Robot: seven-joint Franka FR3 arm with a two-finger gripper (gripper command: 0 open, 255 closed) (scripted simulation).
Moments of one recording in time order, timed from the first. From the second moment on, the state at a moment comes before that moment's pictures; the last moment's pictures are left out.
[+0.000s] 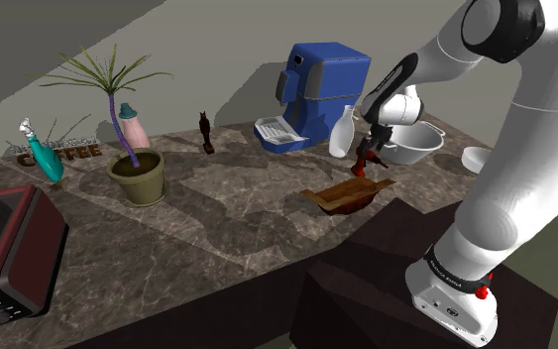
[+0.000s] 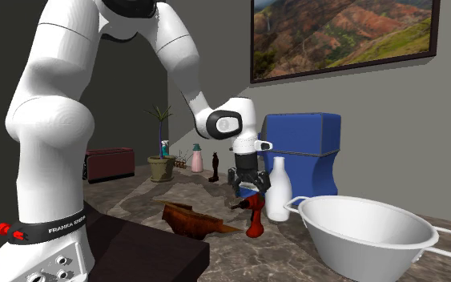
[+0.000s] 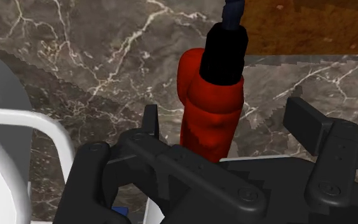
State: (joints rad) arm -0.17 0.25 -0.41 -2.38 0.21 2.72 -0.59
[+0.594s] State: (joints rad) arm -0.20 0.31 -0.38 -2.37 0.26 2.76 -0.63
